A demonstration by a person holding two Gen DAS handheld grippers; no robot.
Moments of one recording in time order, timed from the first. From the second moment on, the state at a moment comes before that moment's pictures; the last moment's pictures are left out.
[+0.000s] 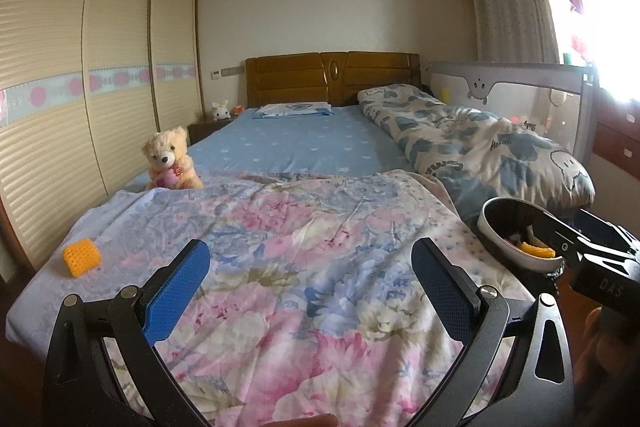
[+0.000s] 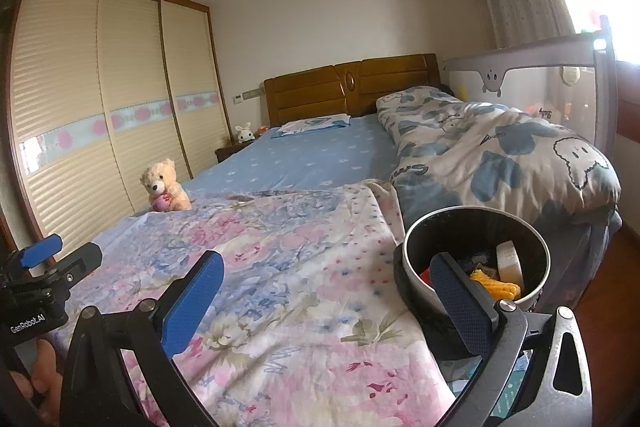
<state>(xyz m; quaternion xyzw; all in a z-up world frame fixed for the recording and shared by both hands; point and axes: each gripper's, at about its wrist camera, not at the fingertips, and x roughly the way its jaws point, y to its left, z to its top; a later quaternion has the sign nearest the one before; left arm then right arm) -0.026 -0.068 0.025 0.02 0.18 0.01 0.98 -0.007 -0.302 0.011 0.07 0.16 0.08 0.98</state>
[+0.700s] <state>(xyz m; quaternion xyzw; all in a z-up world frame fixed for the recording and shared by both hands) -0.028 -0.067 0.027 0.02 0.18 0.00 0.98 -0.013 -0.296 0.015 0.07 0.15 0.09 0.98</state>
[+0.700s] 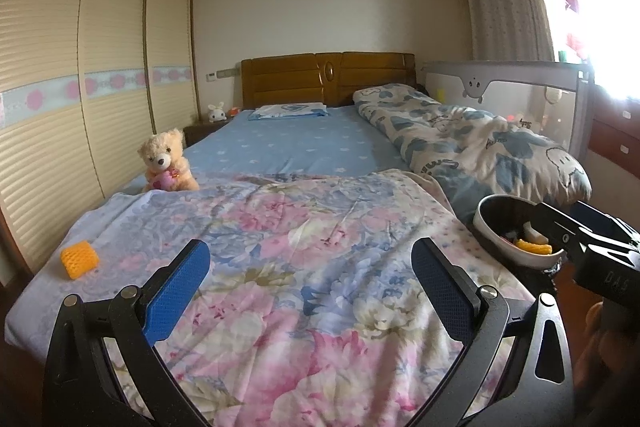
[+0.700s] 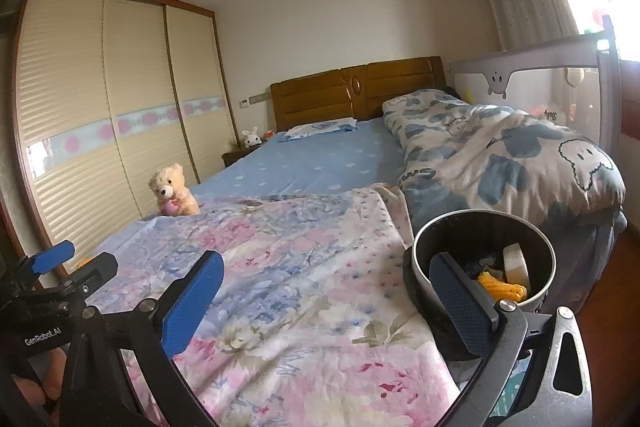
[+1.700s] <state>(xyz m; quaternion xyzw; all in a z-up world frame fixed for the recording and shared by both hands) -0.028 -0.068 0.027 0.02 0.18 0.00 0.98 -0.014 -0.287 0.021 0.07 0.15 0.10 0.98</state>
